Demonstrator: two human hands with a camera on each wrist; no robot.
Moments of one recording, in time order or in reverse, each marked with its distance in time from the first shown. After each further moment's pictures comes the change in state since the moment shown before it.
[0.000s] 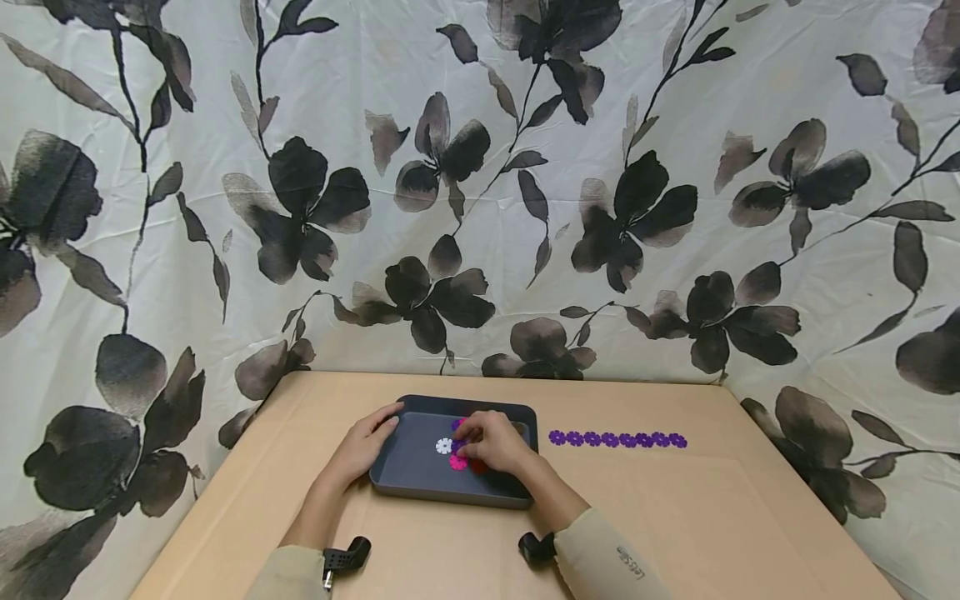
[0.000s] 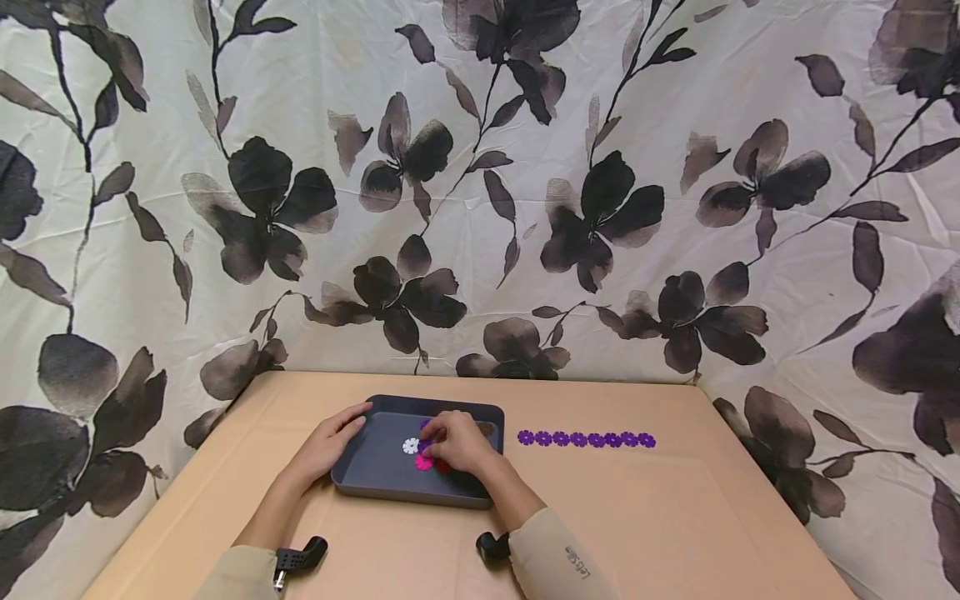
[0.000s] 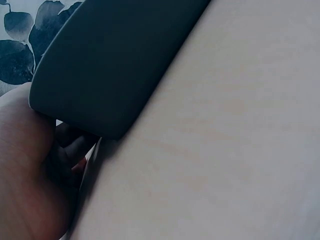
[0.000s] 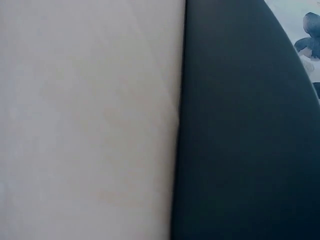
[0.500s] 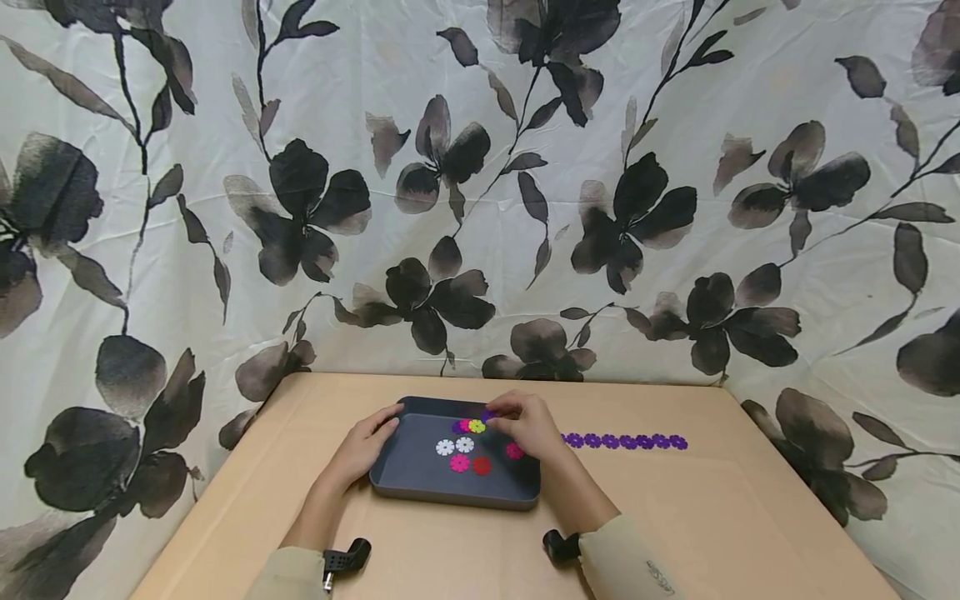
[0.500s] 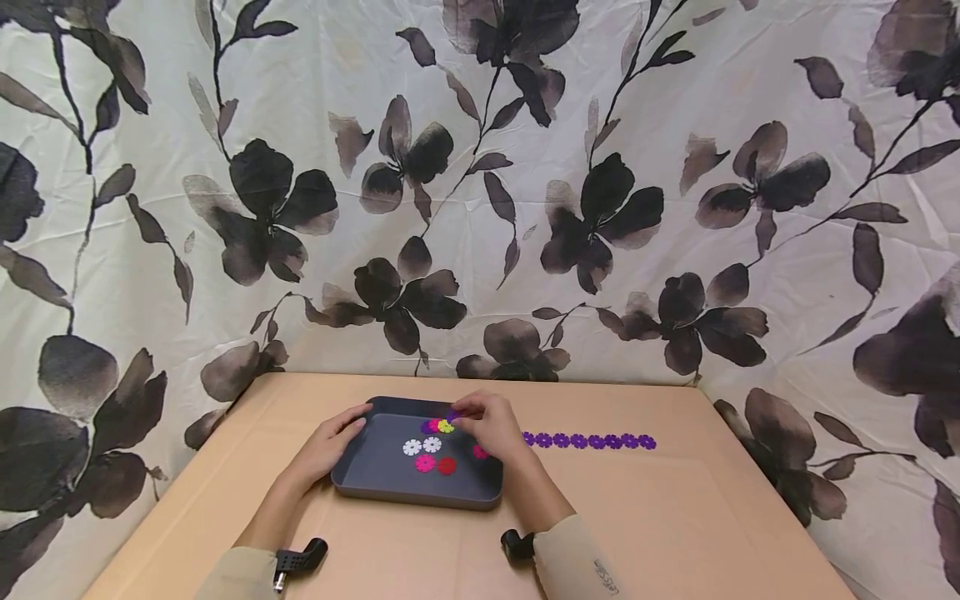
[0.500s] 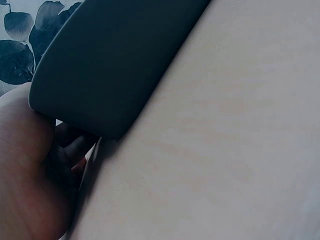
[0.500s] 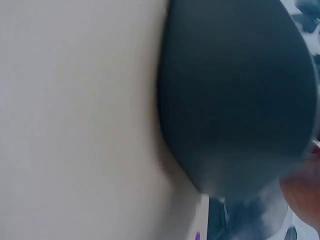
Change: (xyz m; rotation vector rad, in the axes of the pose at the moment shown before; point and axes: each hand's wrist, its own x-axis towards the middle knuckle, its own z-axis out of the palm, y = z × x) left_hand 0.000 0.002 0.000 0.008 0.010 0.008; right_hand -0.016 0.007 -0.046 0.173 0.256 0.032
